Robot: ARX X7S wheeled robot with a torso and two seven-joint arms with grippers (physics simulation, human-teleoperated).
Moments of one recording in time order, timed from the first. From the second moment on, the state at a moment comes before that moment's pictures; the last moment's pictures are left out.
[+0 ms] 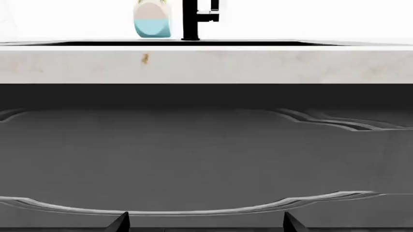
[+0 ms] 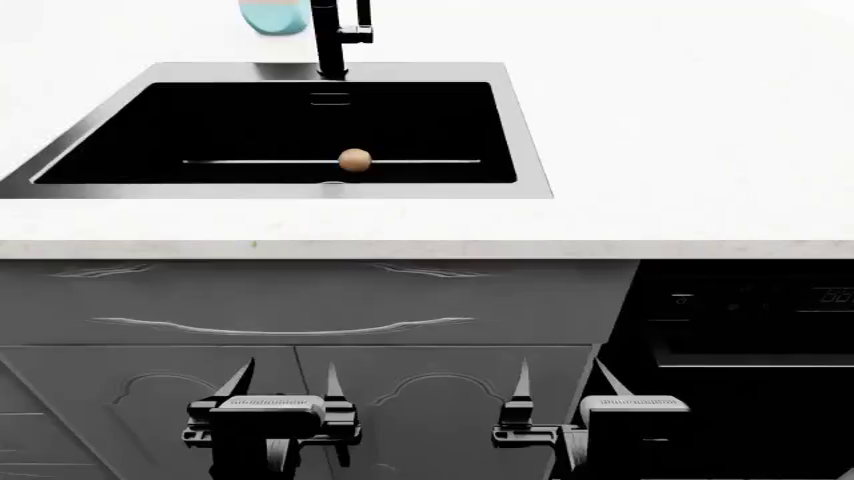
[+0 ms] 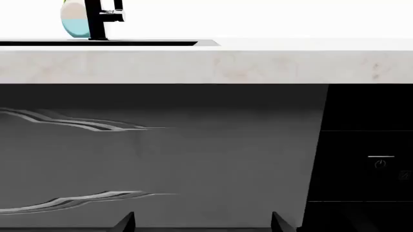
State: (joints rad) left arm 0.00 0.00 0.00 0.00 0.00 0.00 0.00; right arm 0.00 0.00 0.00 0.00 0.00 0.00 0.00
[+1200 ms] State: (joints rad) left arm -0.94 -0.28 0.10 0.50 -1.09 -1.27 -0.99; right arm 0.81 0.16 -0.09 -0.58 0.31 1.27 0.27
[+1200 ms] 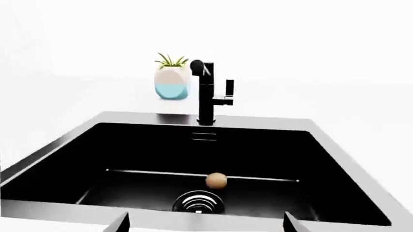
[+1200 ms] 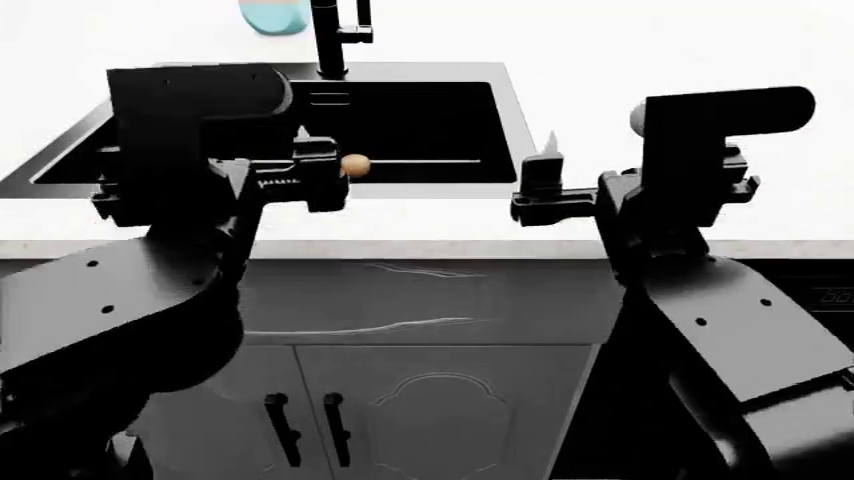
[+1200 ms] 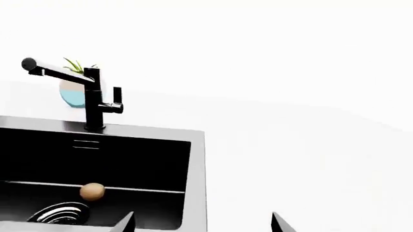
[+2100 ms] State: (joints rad) left arm -1.54 -0.53 0.31 0.24 -1.95 -1.15 -1.47; right arm 1.45 0.35 -0.15 -0.37 1.22 1.51 0.83
